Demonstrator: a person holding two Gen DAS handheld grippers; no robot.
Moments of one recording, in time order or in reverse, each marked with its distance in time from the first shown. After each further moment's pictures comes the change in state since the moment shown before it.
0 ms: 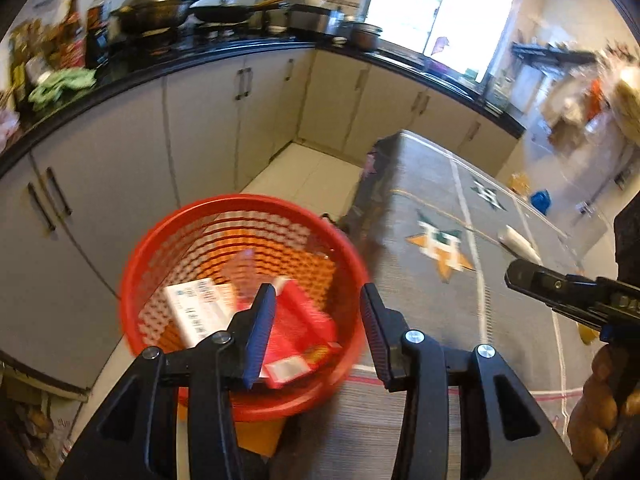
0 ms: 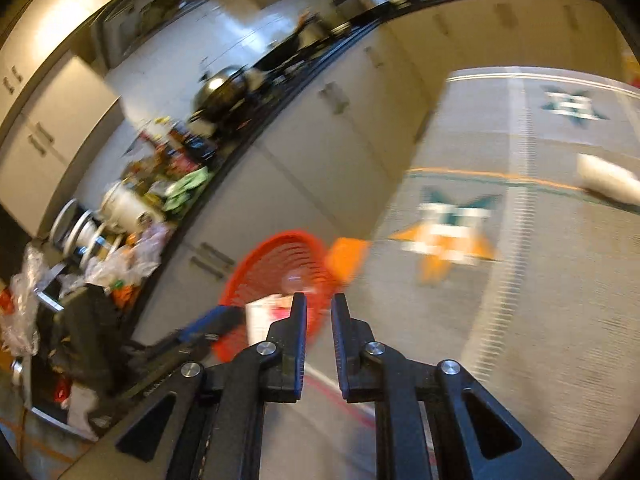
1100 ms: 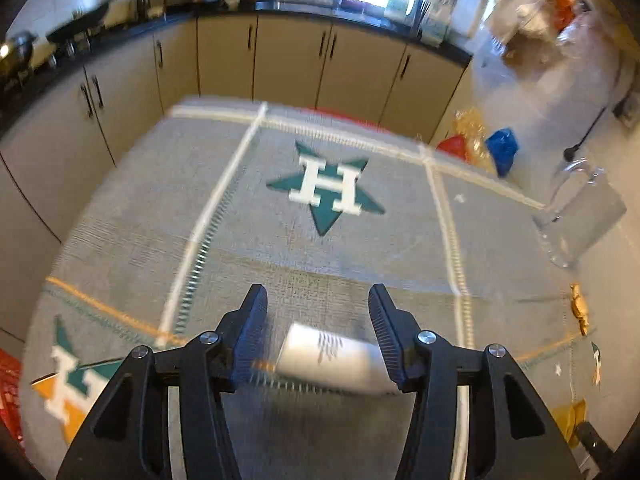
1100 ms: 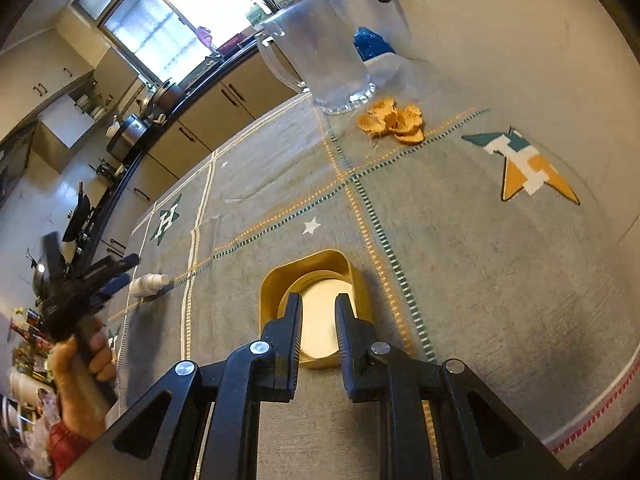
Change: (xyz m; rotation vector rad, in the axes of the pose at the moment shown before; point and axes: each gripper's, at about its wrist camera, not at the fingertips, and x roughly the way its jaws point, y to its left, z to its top) left arm 0.227 -0.312 0.071 0.172 0.197 -0.090; right arm -0.262 -0.286 -0.065 0.498 -0.323 -0.521
